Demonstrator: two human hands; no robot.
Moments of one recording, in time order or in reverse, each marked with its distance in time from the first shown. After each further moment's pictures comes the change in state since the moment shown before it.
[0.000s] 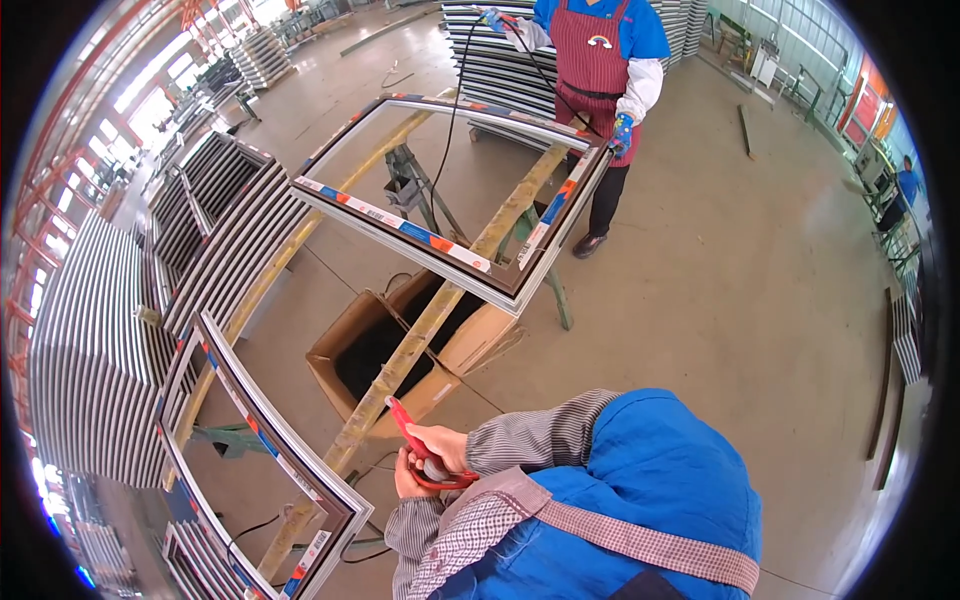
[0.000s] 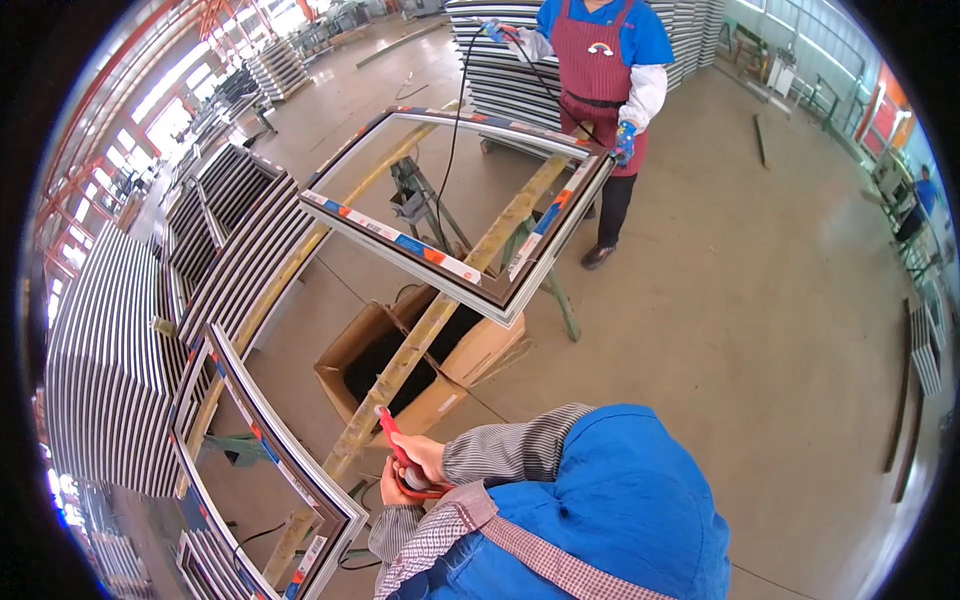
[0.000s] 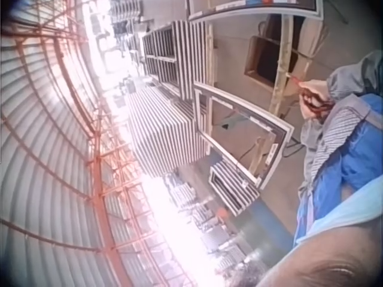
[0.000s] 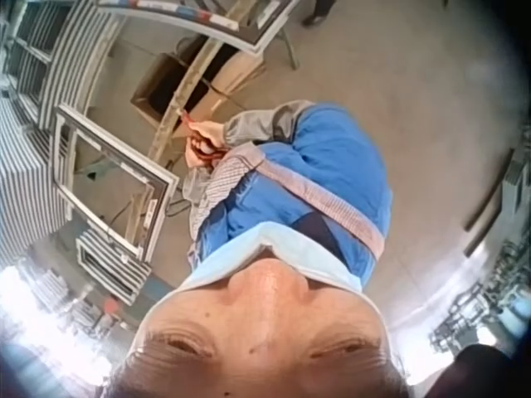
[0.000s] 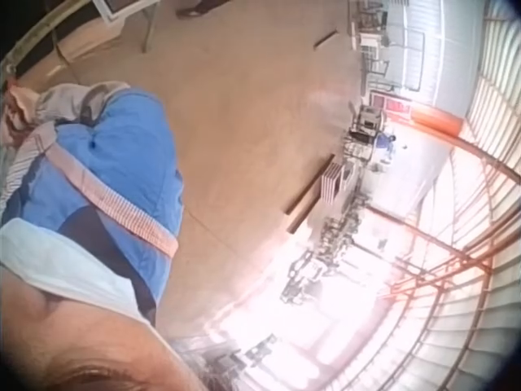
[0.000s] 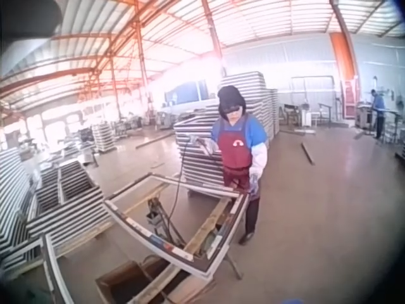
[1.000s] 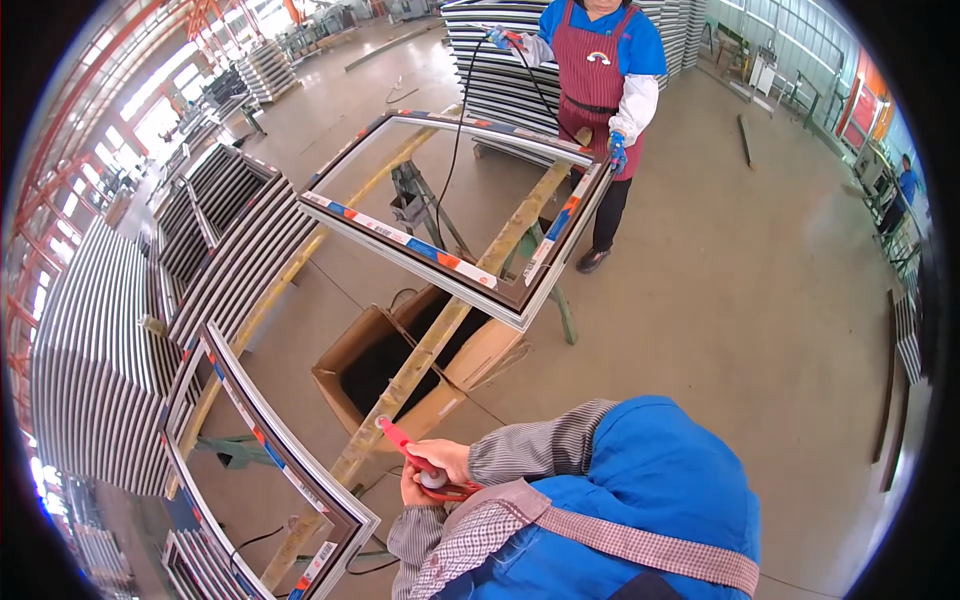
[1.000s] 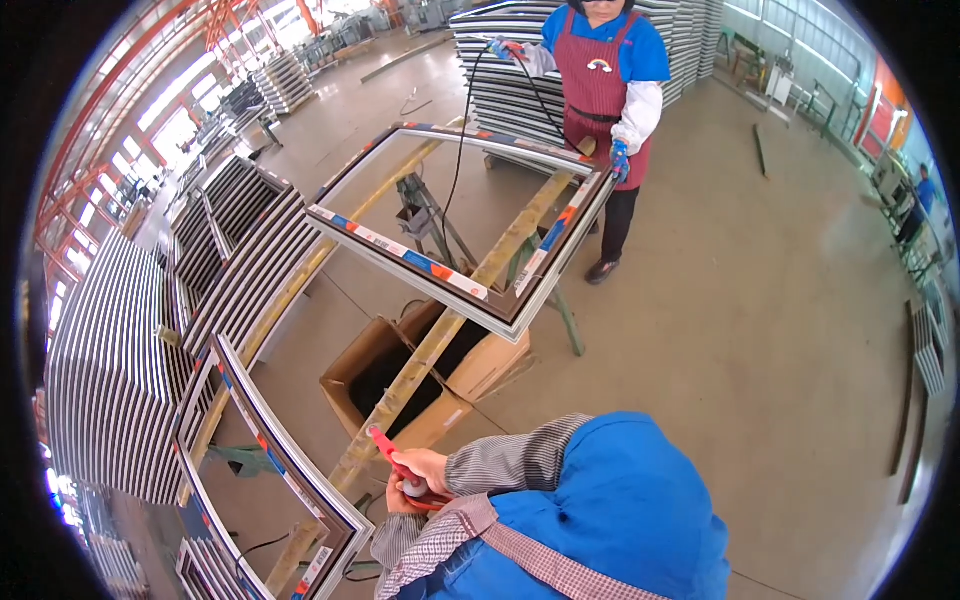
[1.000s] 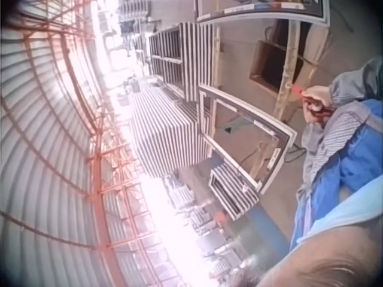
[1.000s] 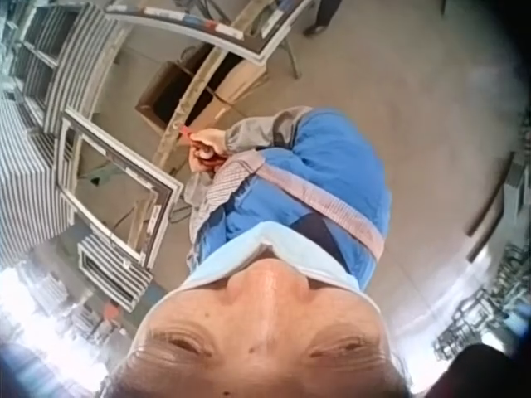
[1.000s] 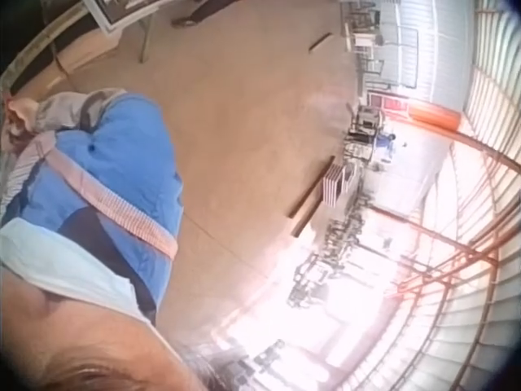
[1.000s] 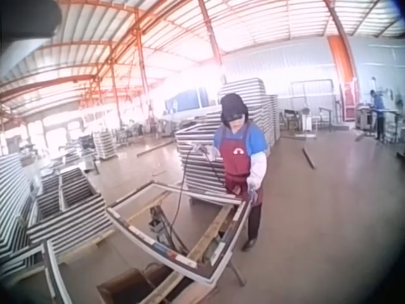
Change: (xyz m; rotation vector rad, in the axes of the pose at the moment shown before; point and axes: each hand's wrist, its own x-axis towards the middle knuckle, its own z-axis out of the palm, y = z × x) left_hand 0.026 0.001 -0.025 0.061 -0.181 -0.084; right_hand -0.002 -0.001 0.010 -0.060 0.027 -0.054
